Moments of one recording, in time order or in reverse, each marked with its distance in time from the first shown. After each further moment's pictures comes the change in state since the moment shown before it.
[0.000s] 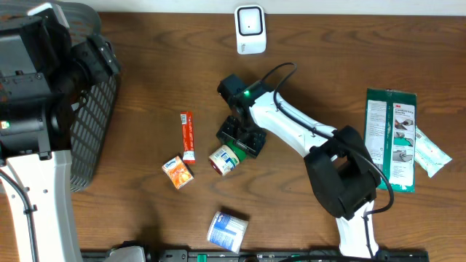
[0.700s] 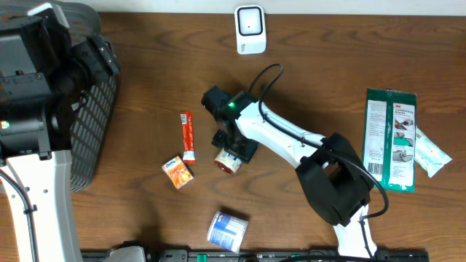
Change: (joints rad) left arm 0.000 0.000 0.000 0.000 0.000 0.000; right arm 0.084 0.000 0.001 -0.002 0.168 0.051
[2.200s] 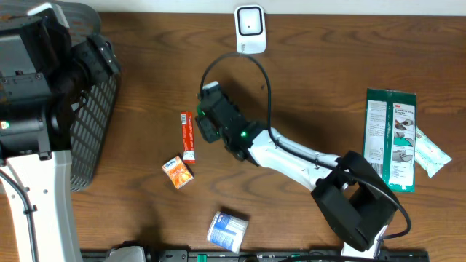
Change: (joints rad) left arm 0.000 0.000 0.000 0.000 0.000 0.000; right arm 0.066 -0.196 -0.379 0.930 0.274 -0.986
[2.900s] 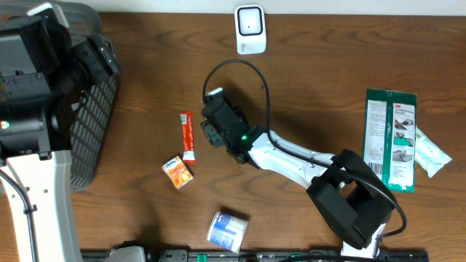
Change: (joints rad) left arm 0.000 0.000 0.000 0.000 0.000 0.000; right arm 0.000 0.019 -0.021 -0.043 0.069 -0.015
